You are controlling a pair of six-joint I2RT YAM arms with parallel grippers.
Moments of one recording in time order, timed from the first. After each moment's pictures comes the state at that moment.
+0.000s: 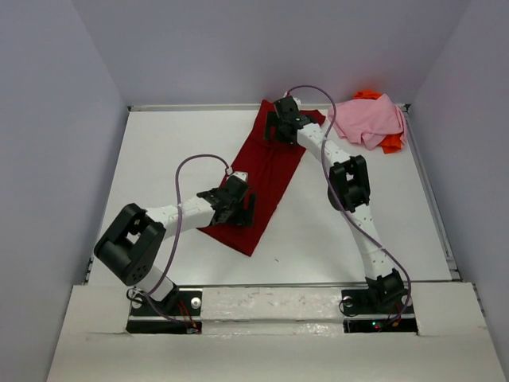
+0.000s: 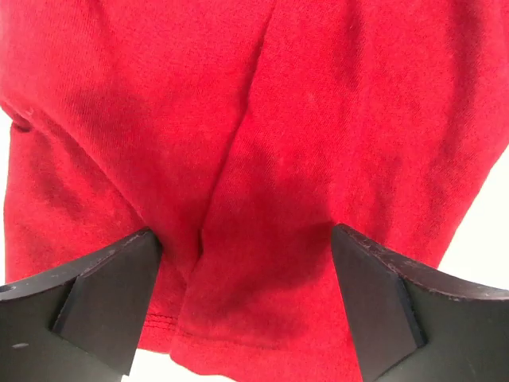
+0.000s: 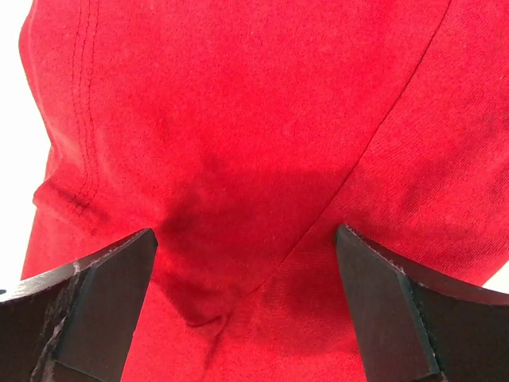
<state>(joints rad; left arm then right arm) -0.69 1.54 0.79 -0.29 -0.19 -0.46 0.44 2.61 2.43 -0.64 0.24 0.48</state>
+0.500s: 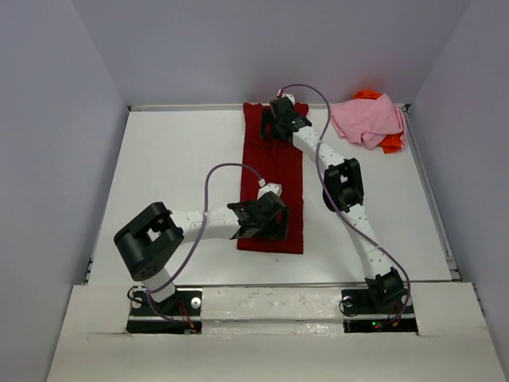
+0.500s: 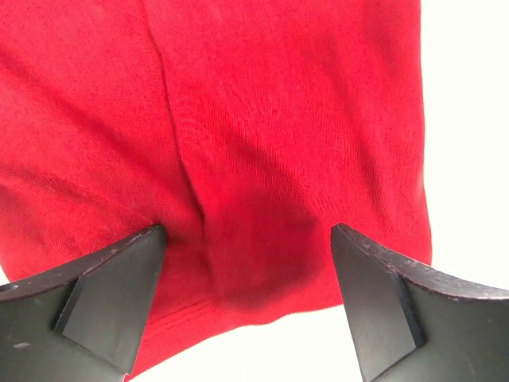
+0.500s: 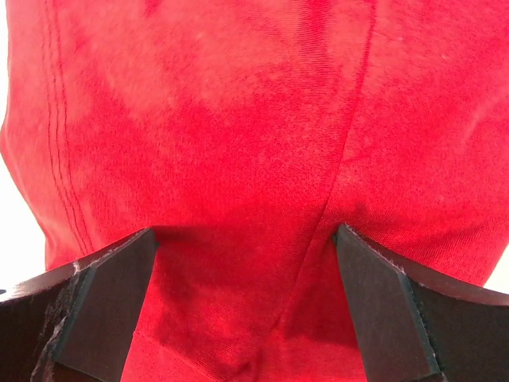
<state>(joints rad) -0.97 1.65 0.89 -0.21 -0.19 -0.67 0.45 2.72 2.55 -0.55 0.21 0.40</state>
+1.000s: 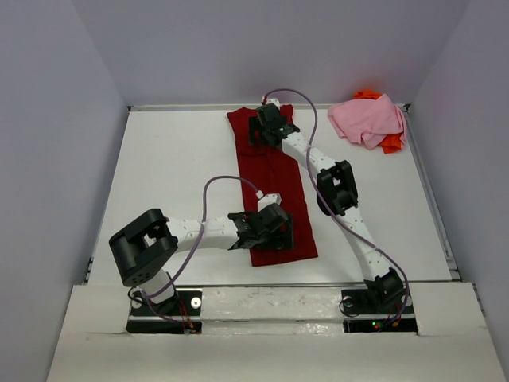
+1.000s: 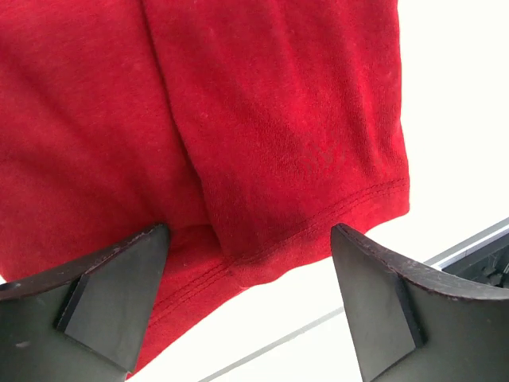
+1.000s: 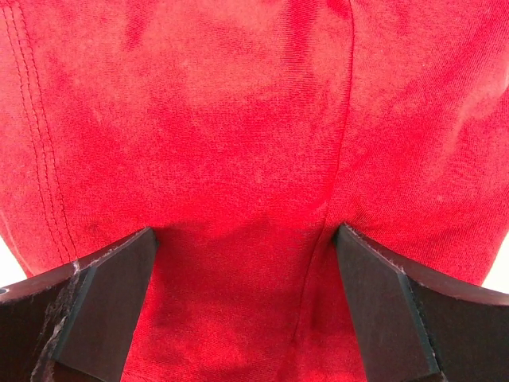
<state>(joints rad) -1.09 1.61 0.85 -0.20 -0.12 -0.97 0.53 2.71 2.51 -0.49 0.27 0.33</state>
